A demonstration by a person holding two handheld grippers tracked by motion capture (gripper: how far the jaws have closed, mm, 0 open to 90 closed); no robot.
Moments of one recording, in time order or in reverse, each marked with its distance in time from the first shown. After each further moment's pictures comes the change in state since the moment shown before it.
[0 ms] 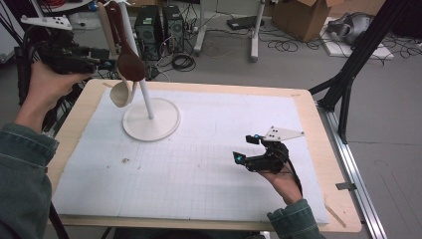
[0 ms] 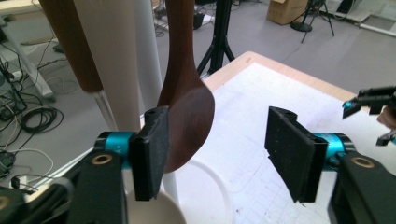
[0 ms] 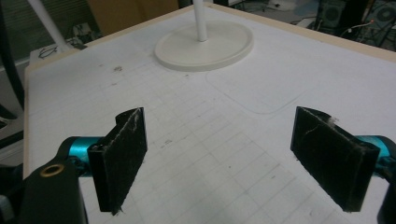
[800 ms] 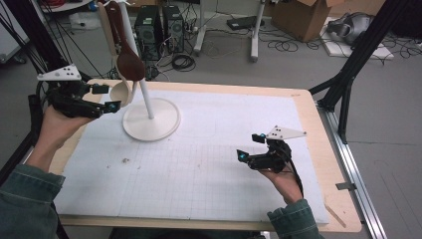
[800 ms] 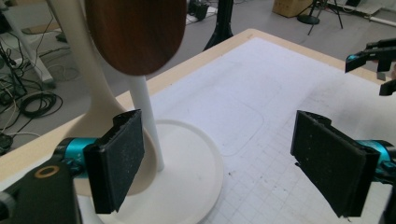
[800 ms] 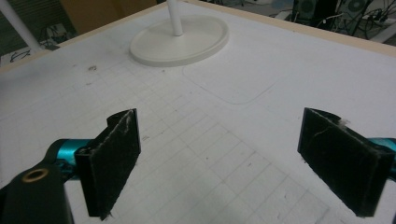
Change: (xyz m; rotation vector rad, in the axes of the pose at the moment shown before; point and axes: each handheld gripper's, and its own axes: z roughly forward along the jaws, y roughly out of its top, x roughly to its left) left arm -0.030 -0.090 0.009 0.001 0.027 -0.003; right arm -0.008 -0.005 -0.002 0.015 -0.080 0.038
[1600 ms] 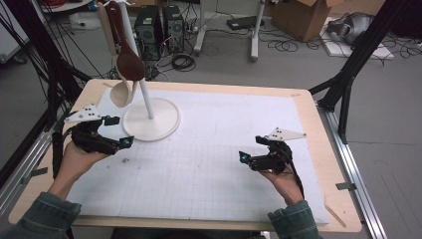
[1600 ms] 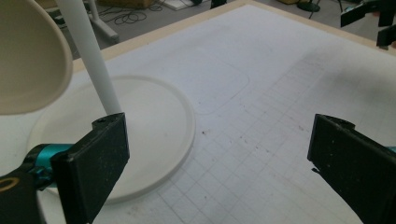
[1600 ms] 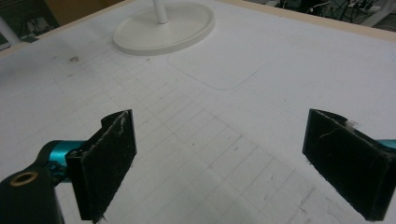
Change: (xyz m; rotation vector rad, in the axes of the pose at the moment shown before) left arm -0.042 -0.075 0.027 0.038 0.007 -0.020; right arm -0.005 -0.009 0.000 0.034 -0.045 0.020
